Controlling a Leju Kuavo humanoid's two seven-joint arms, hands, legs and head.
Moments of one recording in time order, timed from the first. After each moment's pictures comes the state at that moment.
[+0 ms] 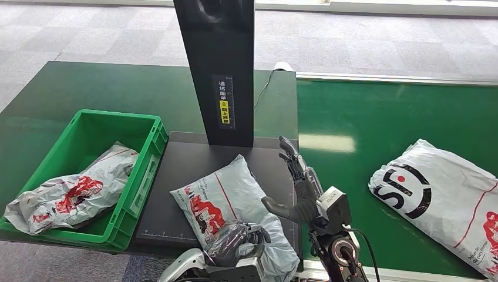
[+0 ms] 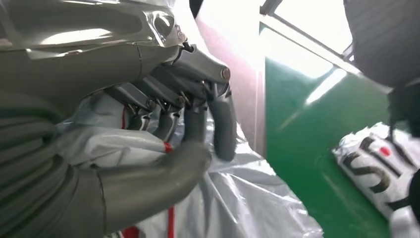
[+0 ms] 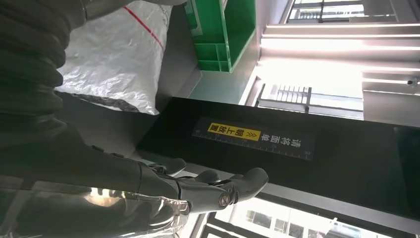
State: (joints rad) left arm -0.10 -0.07 -0.61 -1.33 -0.87 -0.11 -0.27; right arm -0.11 0.11 0.19 -1.53 0.07 0.20 -0.45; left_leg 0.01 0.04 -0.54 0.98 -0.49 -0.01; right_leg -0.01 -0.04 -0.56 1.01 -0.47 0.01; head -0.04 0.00
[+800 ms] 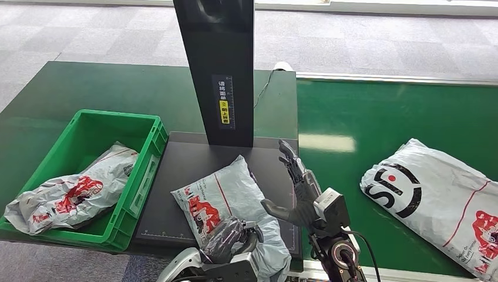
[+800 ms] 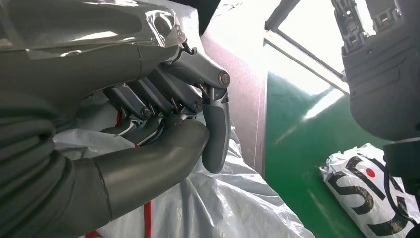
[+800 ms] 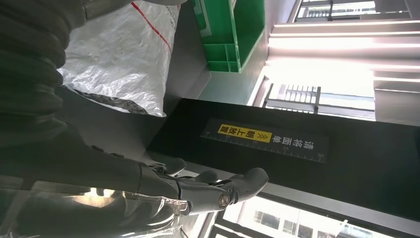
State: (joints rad) left arm -0.10 -0.08 -0.58 -1.33 -0.84 -0.04 -0.30; right arm -0.09 0.11 0.19 -1.54 0.09 0.20 -0.44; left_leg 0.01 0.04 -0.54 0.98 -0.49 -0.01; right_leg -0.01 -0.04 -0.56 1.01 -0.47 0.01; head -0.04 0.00
